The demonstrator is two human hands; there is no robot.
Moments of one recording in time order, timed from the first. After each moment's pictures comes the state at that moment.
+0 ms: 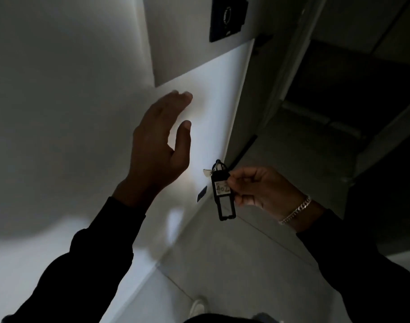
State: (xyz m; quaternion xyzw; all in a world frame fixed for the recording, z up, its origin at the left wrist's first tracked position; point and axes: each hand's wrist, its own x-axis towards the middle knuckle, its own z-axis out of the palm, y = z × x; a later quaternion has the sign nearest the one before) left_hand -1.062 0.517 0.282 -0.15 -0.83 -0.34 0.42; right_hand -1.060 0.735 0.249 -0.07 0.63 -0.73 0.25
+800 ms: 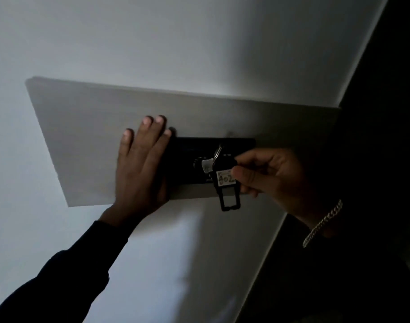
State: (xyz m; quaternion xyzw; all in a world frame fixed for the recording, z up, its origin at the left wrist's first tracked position) left_hand -1.343 0.584 0.341 0.11 -0.80 0.08 0.59; right_hand -1.483 0.793 0.415 -0.56 0.59 -0.56 0.14
